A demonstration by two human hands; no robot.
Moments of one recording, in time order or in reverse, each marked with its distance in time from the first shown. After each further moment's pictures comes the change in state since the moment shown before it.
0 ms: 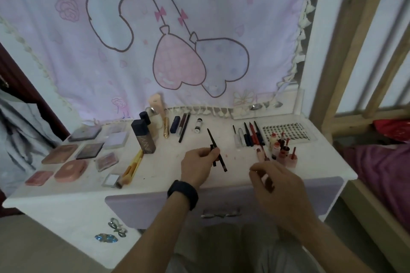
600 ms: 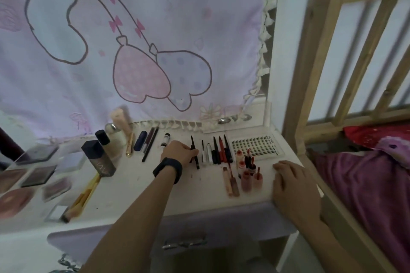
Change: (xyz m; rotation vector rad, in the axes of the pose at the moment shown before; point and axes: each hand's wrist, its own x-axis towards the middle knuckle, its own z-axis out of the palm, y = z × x) left_hand 0.104 0.032 0.055 0.541 -0.038 -0.032; right_hand 0.022 0.151 -0.033 -0.399 0.048 0.316
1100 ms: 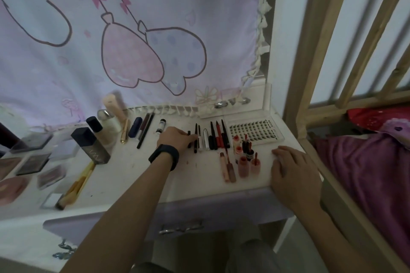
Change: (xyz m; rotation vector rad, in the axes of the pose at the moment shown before) left_hand 0.005 0.000 0.008 0.023 0.022 -0.014; right_hand -0.002 0.002 0.004 0.033 0.073 -0.003
